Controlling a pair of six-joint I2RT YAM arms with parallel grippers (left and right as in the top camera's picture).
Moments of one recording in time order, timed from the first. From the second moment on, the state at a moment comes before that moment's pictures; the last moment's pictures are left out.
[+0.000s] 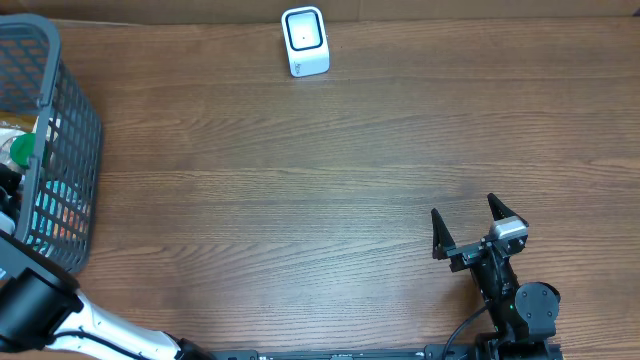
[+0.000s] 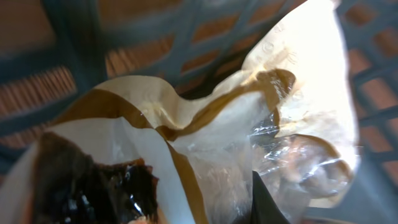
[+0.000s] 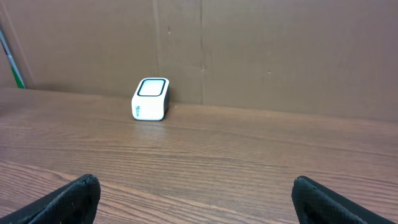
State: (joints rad) left arm 0.91 2.04 1.29 0.06 0.20 -0.33; right arm 0.07 0.01 0.02 -0.02 -0.20 0.01
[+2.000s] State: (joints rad) left arm -0.24 1.84 1.28 -0.68 0.46 -0.66; right arm 0.07 0.01 0.02 -0.02 -0.20 0.02
